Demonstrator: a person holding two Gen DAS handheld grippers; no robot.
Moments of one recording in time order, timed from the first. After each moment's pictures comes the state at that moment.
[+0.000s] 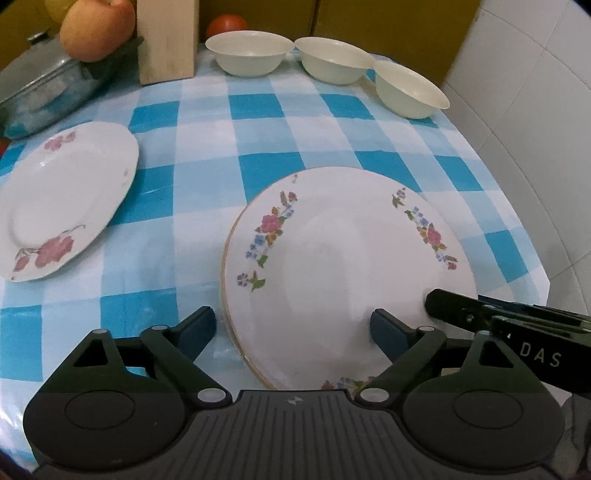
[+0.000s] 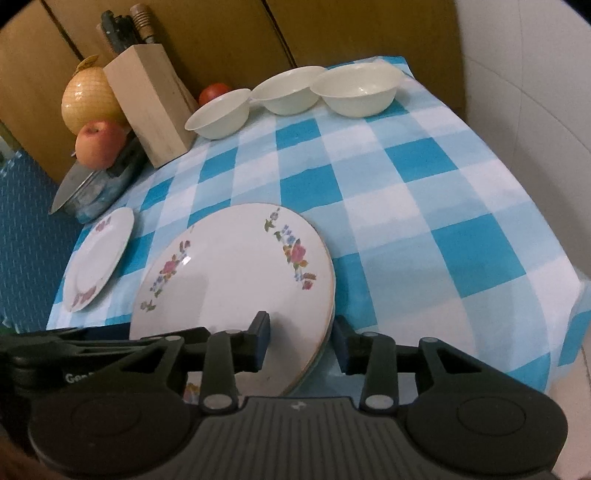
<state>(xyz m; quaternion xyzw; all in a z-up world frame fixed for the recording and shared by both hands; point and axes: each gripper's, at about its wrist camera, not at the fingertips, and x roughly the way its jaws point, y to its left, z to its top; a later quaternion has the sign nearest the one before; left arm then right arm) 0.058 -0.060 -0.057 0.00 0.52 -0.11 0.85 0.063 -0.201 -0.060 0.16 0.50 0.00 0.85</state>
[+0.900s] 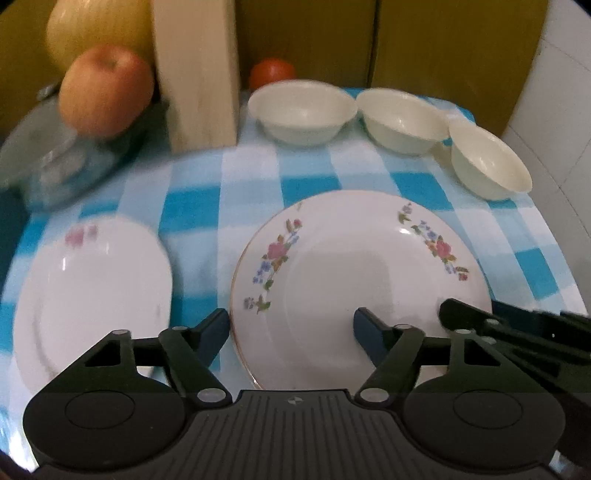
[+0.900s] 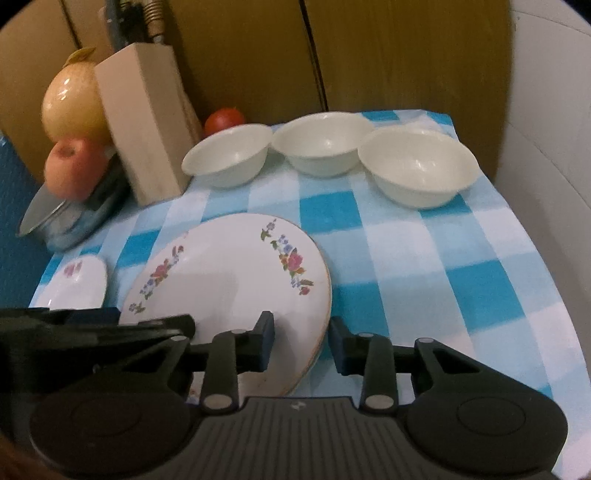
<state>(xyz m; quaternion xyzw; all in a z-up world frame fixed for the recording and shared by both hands) 0.155 -0.062 -0.043 0.04 0.48 -0.02 0.88 0.186 -0.174 -0.072 0.08 0.47 -0.01 0.88</state>
